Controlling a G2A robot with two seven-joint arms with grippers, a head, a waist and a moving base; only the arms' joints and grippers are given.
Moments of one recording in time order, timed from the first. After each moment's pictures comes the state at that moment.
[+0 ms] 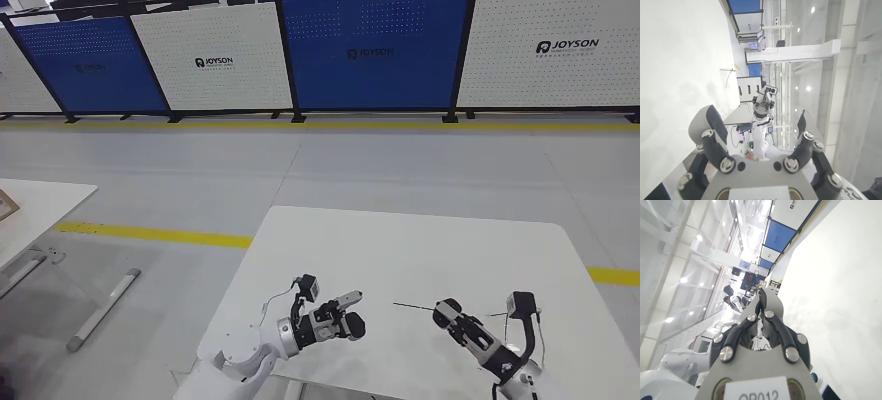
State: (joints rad) left arm 1.56 -1.15 -1.24 -1.66 -0.48 -0.12 -0.70; right arm -1.64 -1.00 1.27 -1.88 0.21 -0.15 0.42
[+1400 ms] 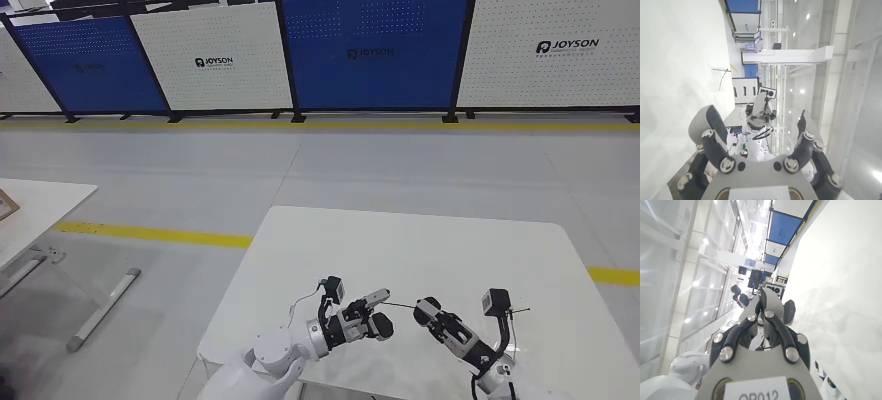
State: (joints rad) left arm 1.45 -1.19 -1.05 -1.59 -0.52 -0.15 -0.57; right arm -1.57 -1.03 1.16 -1.80 0.30 -0.16 0.40
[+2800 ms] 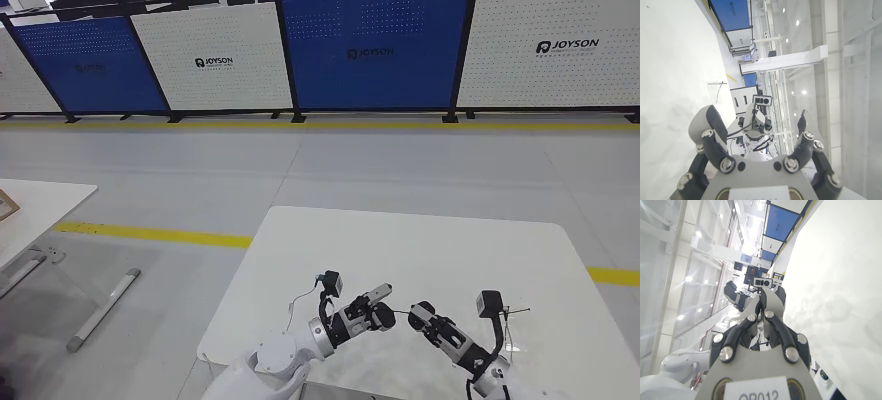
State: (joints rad) left arm 1.46 -1.19 -1.03 -1.63 -0.42 -0.24 -0.43; right arm -1.57 -1.03 1.15 -1.82 0.24 -0.14 0.42
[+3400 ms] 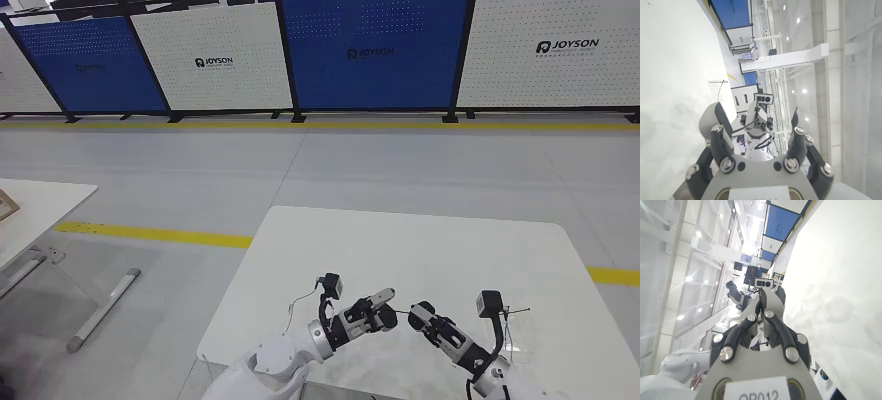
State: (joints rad) left arm 1.46 -1.19 -1.03 -1.62 -0.42 -0.26 -0.46; right arm -1.57 -1.03 1.15 -1.82 0.24 -0.14 0.42
